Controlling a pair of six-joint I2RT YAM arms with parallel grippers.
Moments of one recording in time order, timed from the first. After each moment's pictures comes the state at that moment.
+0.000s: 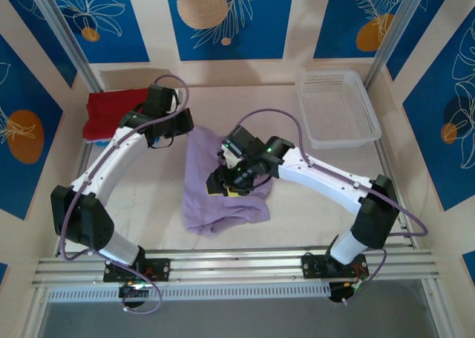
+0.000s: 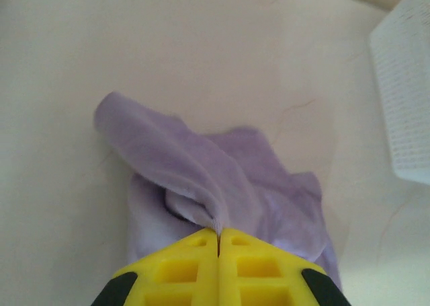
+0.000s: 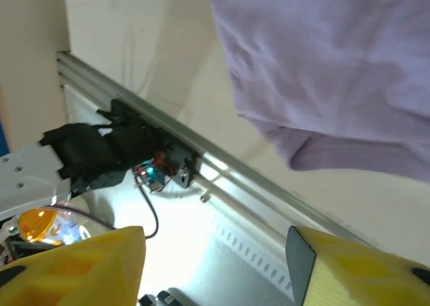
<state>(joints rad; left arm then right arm) -0.34 1.53 1.40 -0.68 0.15 -0.50 0.90 1.58 1.40 -0.89 -0.47 0.80</state>
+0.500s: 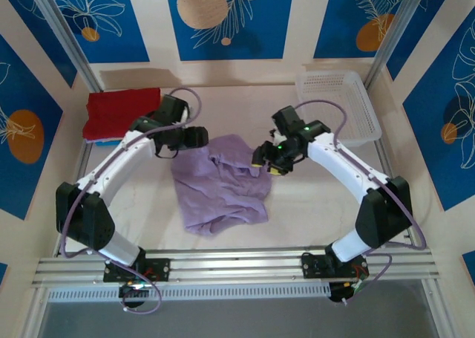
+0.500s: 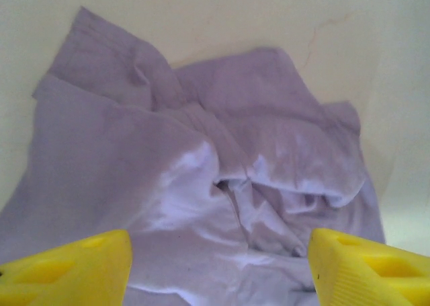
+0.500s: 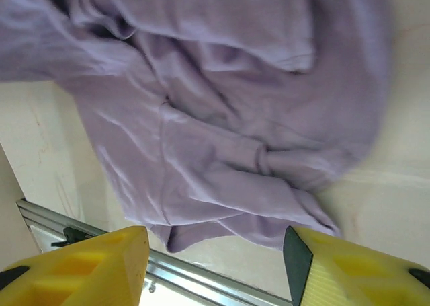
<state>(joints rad) -0.46 1.54 1.36 -0.80 0.08 -0.44 0.46 1.50 1.26 -0.96 -0.40 0.71</state>
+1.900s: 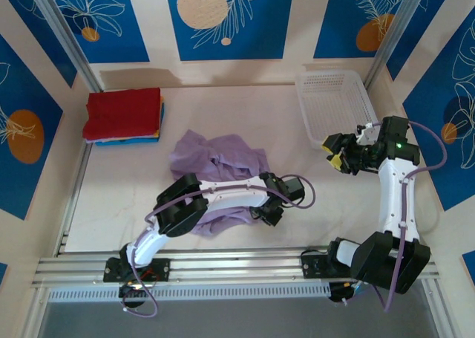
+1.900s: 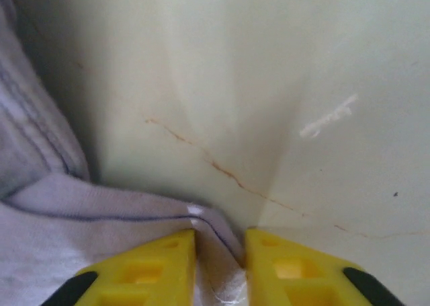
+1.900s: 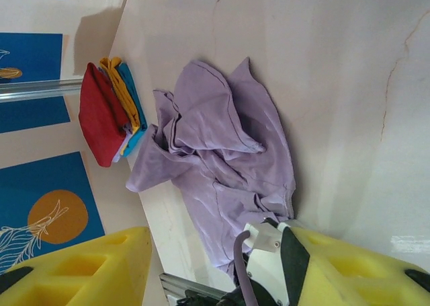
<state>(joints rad) -1.21 2.21 1.73 -1.02 -0.07 -0.53 -0.34 1.17 1.12 -1.08 -0.83 0.48</state>
